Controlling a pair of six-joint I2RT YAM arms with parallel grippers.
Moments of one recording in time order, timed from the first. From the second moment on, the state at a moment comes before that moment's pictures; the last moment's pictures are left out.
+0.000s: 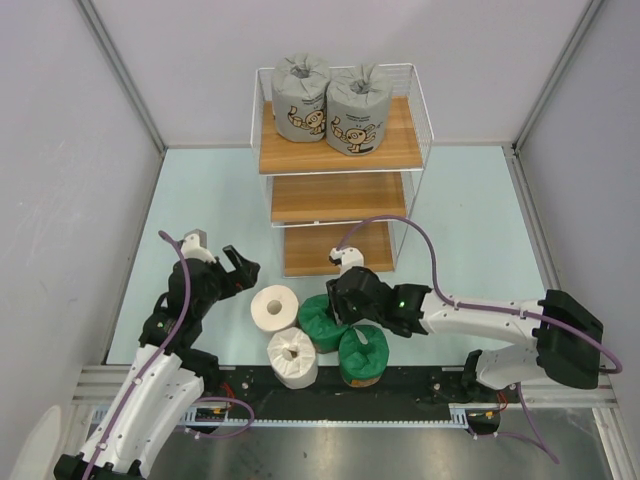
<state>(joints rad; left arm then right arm) -0.27 0.52 0.46 -0.43 -0.04 -0.60 1.16 1.34 0.81 -0.24 0.22 0.62</state>
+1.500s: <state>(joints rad) -0.27 0.51 0.45 -0.43 -0.04 -0.60 0.95 1.25 1.36 -0.27 0.35 0.23</state>
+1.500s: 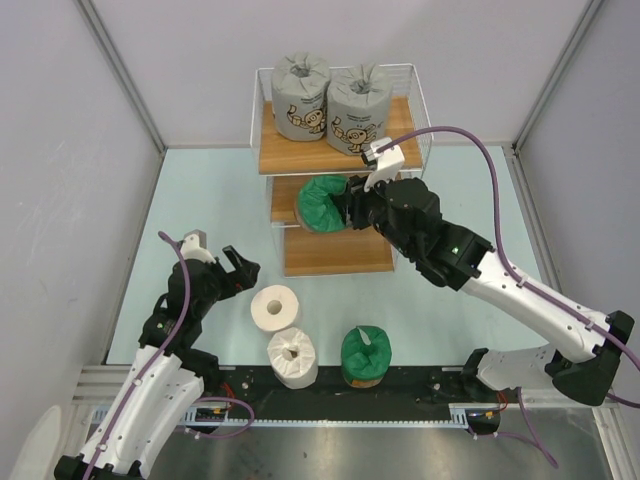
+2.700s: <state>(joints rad) -0.27 0.50 0.45 -0.43 -0.04 -0.60 0.96 1.33 1.36 -0.13 0.49 0.17</state>
